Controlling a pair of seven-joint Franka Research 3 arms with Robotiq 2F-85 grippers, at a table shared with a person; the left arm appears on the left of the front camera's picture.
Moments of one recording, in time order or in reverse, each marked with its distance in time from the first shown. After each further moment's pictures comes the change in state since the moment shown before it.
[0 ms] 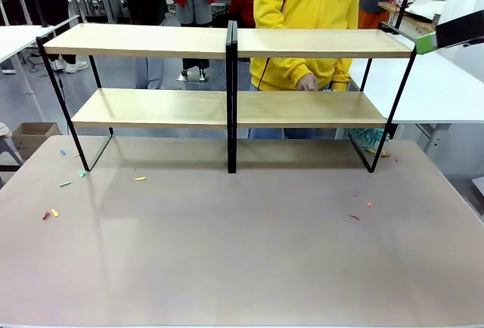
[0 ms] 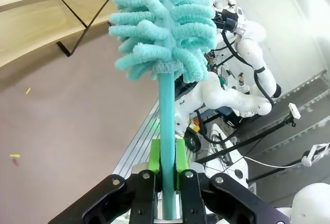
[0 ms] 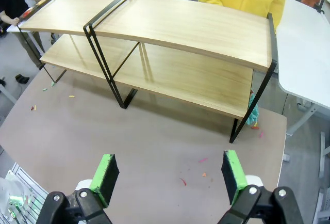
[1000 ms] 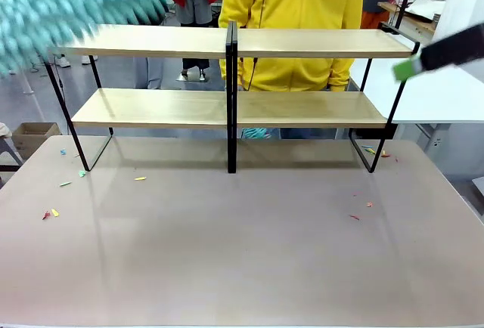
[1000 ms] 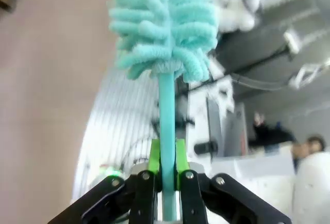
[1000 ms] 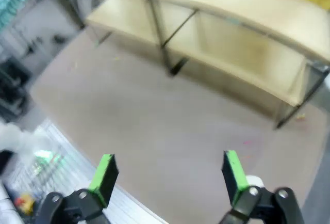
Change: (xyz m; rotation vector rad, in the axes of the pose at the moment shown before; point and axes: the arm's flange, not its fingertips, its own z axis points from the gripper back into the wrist) left arm 0.028 0.000 -0.109 -0.193 0.507 -0.091; right arm -0.013 0.038 0.002 0.265 0.168 0.063
